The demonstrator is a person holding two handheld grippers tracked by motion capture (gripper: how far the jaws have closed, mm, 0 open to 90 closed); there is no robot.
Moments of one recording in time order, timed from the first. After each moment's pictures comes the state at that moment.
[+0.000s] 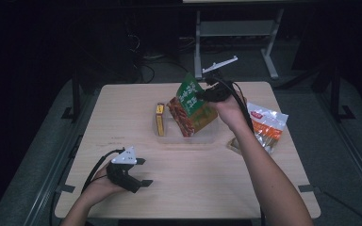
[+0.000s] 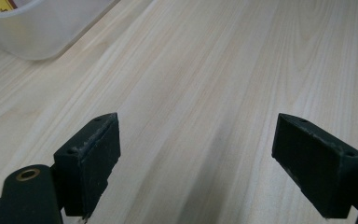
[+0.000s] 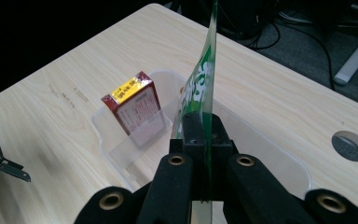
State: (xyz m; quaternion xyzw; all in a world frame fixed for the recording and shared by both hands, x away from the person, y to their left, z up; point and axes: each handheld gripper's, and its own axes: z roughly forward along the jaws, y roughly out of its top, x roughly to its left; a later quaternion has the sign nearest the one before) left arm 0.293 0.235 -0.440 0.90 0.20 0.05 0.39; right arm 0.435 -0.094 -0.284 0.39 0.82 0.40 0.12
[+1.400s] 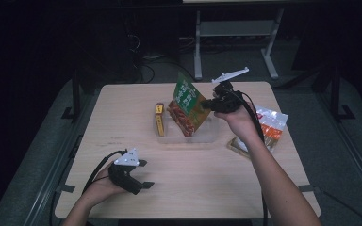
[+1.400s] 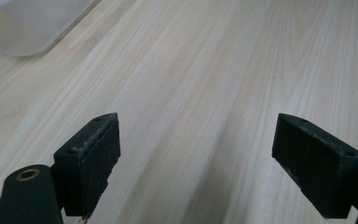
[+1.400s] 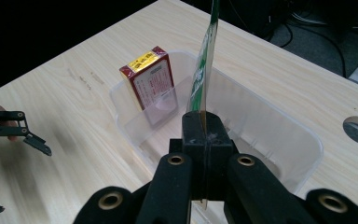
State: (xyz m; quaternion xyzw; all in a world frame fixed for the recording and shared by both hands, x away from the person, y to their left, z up) left arm 0.291 0.231 -0.442 0.90 0.19 0.05 0.38; right arm 0.408 -0.116 -0.297 0.37 0.82 0.42 0.11
